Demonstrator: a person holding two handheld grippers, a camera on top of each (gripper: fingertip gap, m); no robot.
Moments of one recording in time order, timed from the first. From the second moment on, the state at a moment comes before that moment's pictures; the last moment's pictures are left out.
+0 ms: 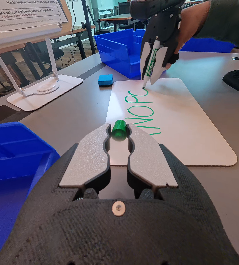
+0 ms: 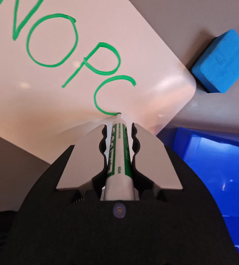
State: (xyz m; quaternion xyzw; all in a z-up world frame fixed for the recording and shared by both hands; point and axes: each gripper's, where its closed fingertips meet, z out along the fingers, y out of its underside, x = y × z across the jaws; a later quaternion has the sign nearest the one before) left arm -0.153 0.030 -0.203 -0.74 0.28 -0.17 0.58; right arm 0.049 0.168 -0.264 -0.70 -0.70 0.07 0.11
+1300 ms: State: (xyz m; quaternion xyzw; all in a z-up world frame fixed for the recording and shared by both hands) left arm -0.153 0.030 -0.210 -0.75 0.28 -0.17 0.57; right arm 0.034 0.203 -0.266 -0.72 -0.67 0.08 0.16
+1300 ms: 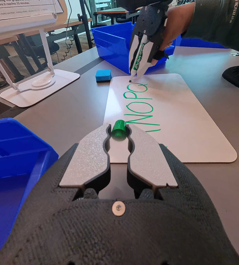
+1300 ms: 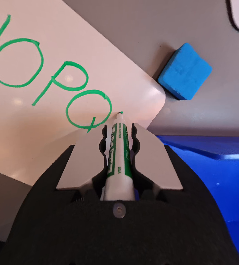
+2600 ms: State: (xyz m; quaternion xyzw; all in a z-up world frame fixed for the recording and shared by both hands) left arm -0.144 0.027 -0.208 -0.75 0.30 -0.17 0.57; right arm 0.083 0.182 -0.258 -0.73 -0.65 0.06 0.19
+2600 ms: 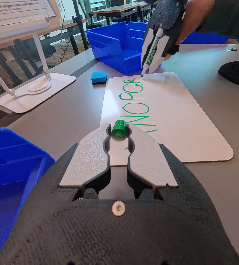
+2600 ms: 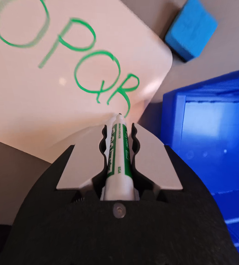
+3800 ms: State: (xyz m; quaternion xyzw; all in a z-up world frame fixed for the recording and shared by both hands) left arm -0.001 -0.064 -0.144 -0.50 0.55 -0.05 0.67; right arm -0.004 -0.073 -0.139 -0.50 -0.54 0.61 0.27
